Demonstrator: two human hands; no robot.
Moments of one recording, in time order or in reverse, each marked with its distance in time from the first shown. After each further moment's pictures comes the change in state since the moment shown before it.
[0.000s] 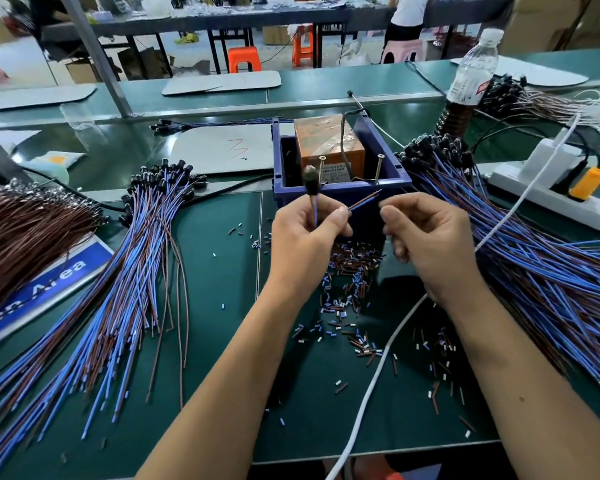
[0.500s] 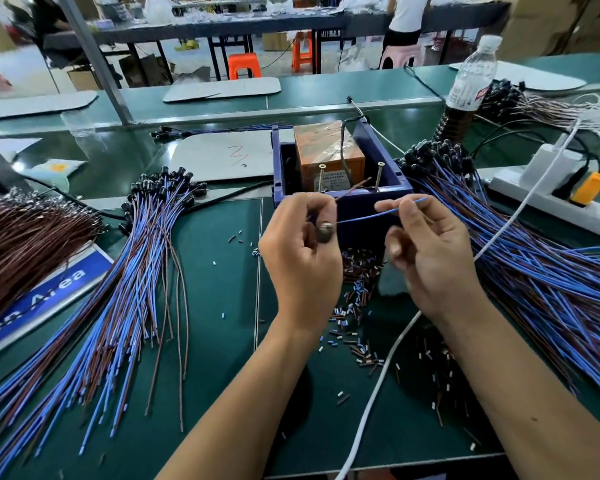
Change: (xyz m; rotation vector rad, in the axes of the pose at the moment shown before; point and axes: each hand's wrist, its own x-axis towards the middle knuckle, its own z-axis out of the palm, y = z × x) left_hand -0.014 0.005 0.013 0.177 0.367 0.395; right_hand -0.004 -0.007 0.014 0.407 0.058 0.108
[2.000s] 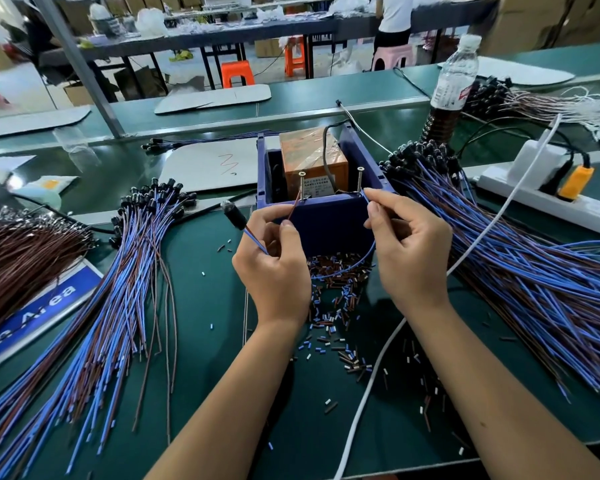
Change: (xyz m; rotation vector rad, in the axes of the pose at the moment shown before) left_hand 0.001 -0.005 0.001 -0.040 0.132 -0.250; right_hand 0.003 0.000 0.011 -0.774 0.206 -0.477
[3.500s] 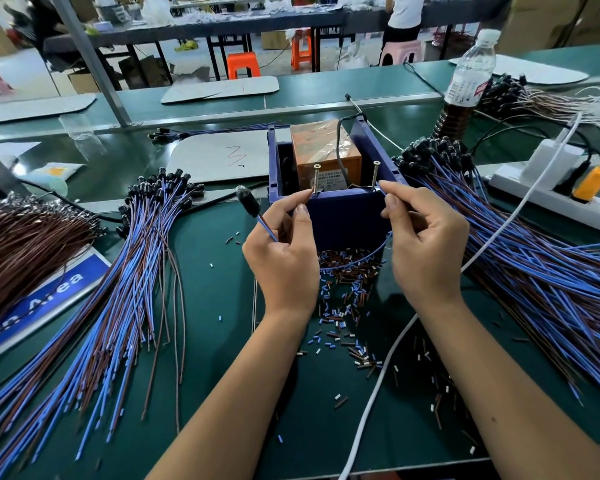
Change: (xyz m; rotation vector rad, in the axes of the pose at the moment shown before) left_hand 0.006 -0.007 -0.001 -0.024 -0.017 -0.023; right_hand 0.002 0.001 0.001 -0.014 0.003 -0.032
